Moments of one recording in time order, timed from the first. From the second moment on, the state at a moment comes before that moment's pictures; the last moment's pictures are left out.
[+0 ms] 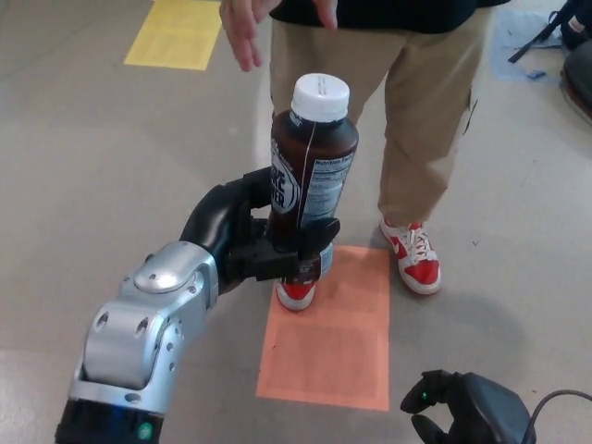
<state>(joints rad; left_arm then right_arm) -0.45 0.08 -0.05 0.06 -0.20 0.67 -0.14 -0.41 -0.15 0.43 1.33 -0.58 -0.37 -0.59</state>
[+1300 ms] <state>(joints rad) -0.92 0.09 0.03 0.41 -0.17 0.66 -0.10 -0.43 -0.14 0.41 1.33 -0.58 -0.37 -0.59</state>
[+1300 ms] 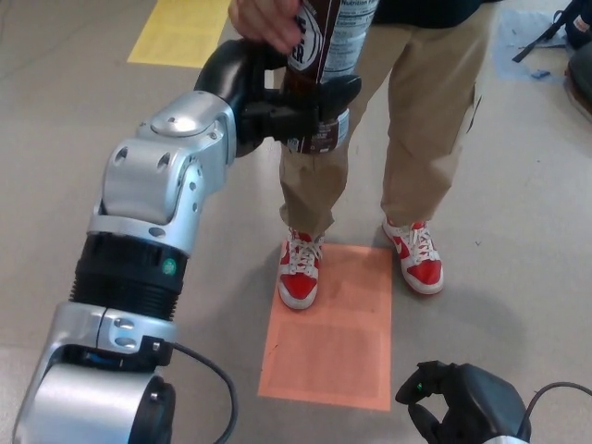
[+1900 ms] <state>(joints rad) -0.85 0.20 -0.04 0.38 -0.18 0.65 -0.24 -0.43 -0.13 0.41 1.33 -0.58 -0.37 -0.58</state>
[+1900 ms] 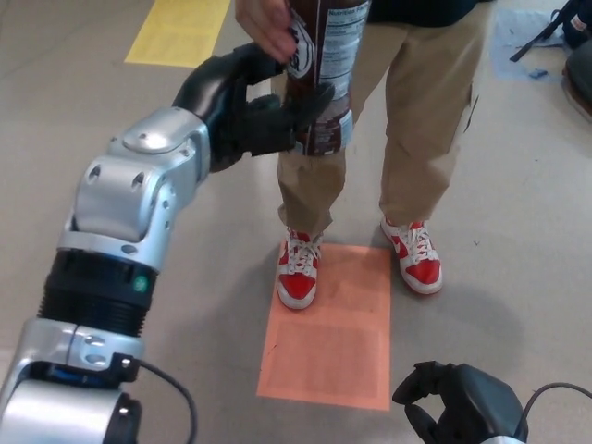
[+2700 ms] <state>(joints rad) -0.43 0.46 -0.15 0.25 -0.11 0.41 -0.41 -0.43 -0.13 0.41 1.33 -0.58 -0.37 -0.58</state>
